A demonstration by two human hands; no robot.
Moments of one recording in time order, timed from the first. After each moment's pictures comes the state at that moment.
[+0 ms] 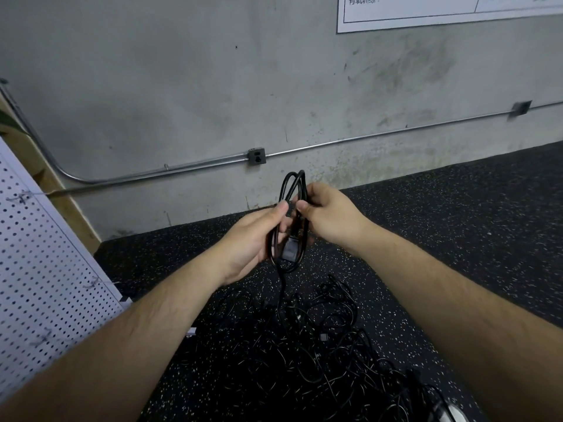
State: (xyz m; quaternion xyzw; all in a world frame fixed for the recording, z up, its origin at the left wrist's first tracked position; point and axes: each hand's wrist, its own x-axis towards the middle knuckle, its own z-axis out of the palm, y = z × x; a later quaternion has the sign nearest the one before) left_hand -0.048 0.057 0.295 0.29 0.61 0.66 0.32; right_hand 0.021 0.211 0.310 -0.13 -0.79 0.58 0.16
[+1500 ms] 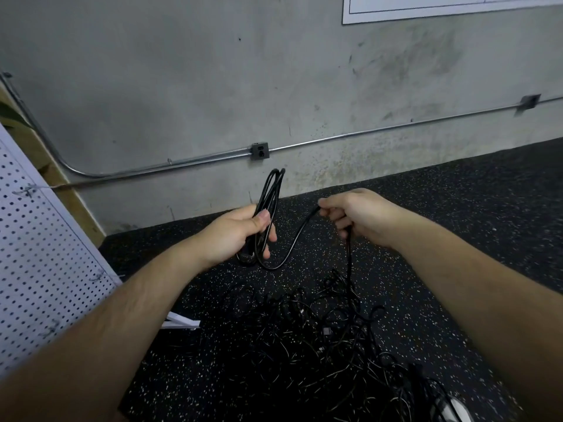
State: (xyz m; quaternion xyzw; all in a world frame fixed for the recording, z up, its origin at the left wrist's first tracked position) left_hand -0.074 0.019 0.303 0.36 0.77 0.47 0.24; right_hand 0.027 0.255 0.302 -0.20 -0.75 0.63 0.03
